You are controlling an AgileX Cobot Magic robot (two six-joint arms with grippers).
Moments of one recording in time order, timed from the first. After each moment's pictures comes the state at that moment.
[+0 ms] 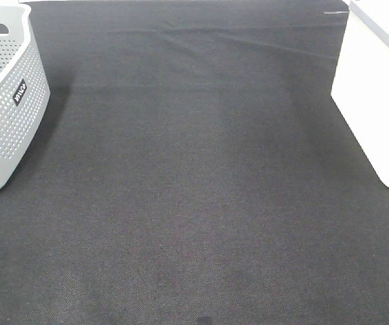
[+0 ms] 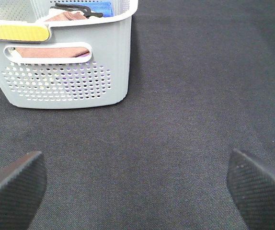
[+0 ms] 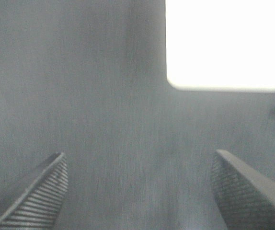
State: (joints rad) left arm 0.00 0.00 -0.50 -0.06 1.05 -0.01; right arm 0.03 0.05 -0.51 0.02 1.07 -0.06
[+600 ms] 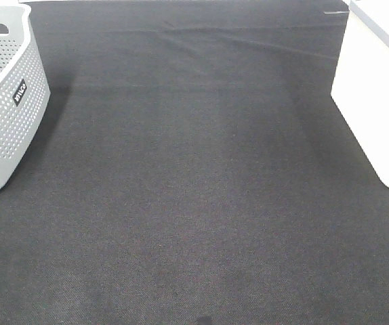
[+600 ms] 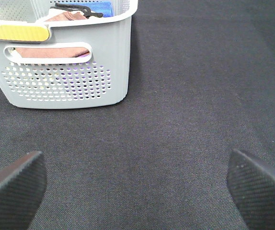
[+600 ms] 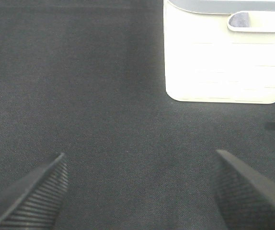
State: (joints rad) left arm 0.00 0.00 -0.50 -0.06 1.05 -0.01; right arm 0.03 -0.01 -0.51 0.02 1.07 -0.06
